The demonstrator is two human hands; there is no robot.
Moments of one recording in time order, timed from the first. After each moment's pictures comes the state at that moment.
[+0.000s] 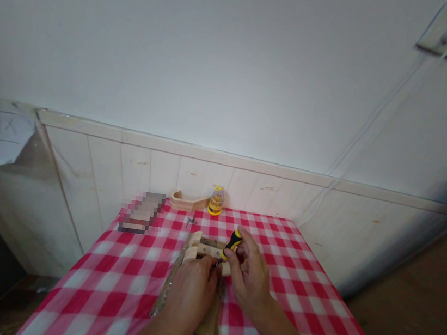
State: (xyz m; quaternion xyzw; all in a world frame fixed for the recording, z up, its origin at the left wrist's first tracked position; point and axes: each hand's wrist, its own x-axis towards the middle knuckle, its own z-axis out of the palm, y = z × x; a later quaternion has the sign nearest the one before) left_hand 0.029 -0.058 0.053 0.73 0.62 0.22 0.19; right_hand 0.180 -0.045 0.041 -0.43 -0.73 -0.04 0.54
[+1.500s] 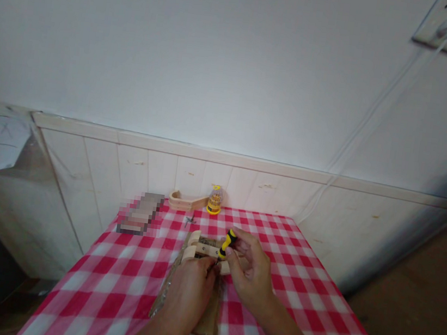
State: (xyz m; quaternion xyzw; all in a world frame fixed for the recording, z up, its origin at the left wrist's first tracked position) left_hand 0.027 -0.057 0.056 0.73 0.62 0.20 0.23; right_hand 0.177 -0.048 0.057 -0.38 -0.70 0.12 0.59
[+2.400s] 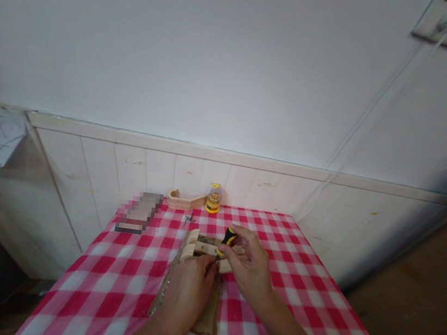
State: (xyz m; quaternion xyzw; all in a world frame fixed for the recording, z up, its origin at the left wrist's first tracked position) left_hand 0.028 -0.055 0.052 0.73 0.62 0.19 0.23; right_hand 0.182 -0.040 0.053 -0.40 -0.69 0.11 0.59
